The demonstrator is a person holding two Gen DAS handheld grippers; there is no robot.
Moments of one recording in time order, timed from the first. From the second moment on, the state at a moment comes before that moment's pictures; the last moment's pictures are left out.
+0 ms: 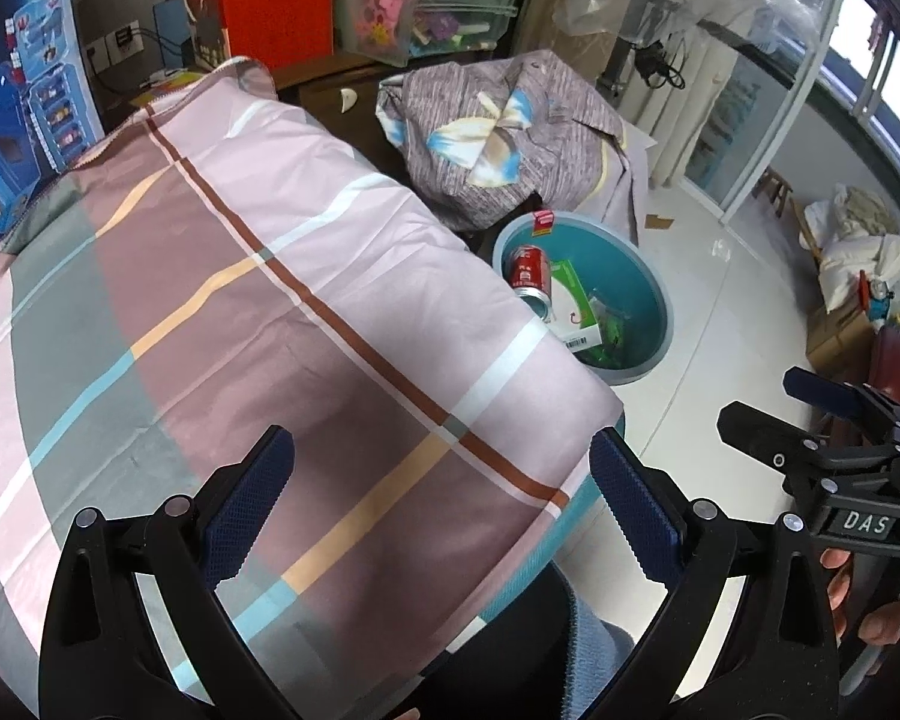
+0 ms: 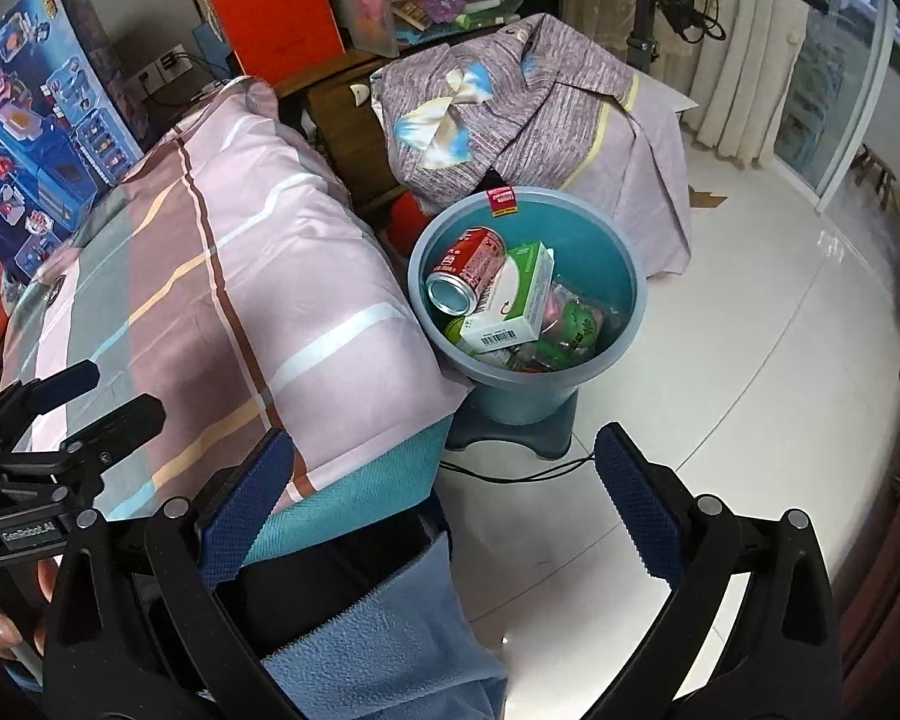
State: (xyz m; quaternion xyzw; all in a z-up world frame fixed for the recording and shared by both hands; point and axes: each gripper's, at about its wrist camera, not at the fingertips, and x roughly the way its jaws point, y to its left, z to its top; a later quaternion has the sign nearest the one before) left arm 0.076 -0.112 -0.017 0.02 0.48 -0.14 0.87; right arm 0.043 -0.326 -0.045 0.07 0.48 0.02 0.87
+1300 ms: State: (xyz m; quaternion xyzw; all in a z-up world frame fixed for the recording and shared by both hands) left arm 0.085 -0.105 -0.036 0.00 0.49 -0.14 0.86; right arm 0.056 -0.330 -0.067 0.07 0.50 0.01 0.86
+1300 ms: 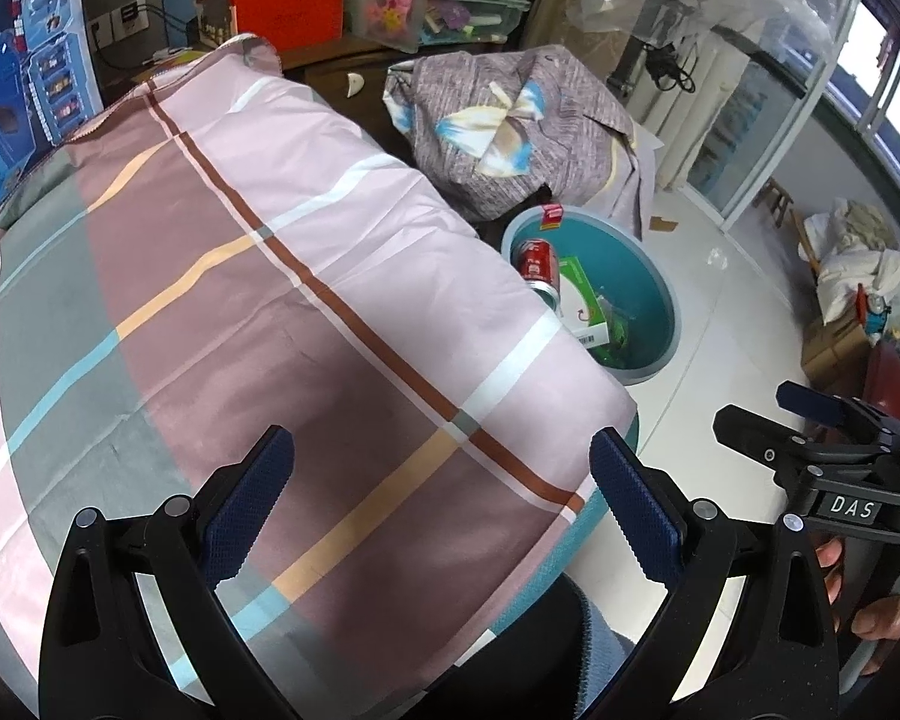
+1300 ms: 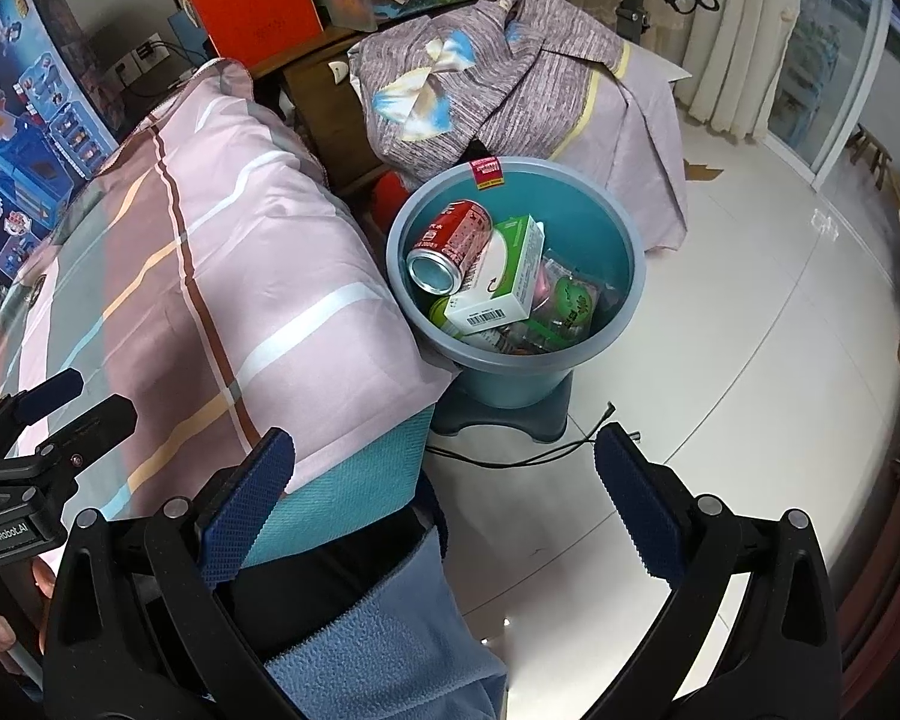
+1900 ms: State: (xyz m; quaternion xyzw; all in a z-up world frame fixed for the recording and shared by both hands) left arm 0.091 -0.107 -0.043 0.00 0.50 -0.13 0.86; right arm 0.065 -0.334 -0.073 0.08 0.51 0.00 0.86
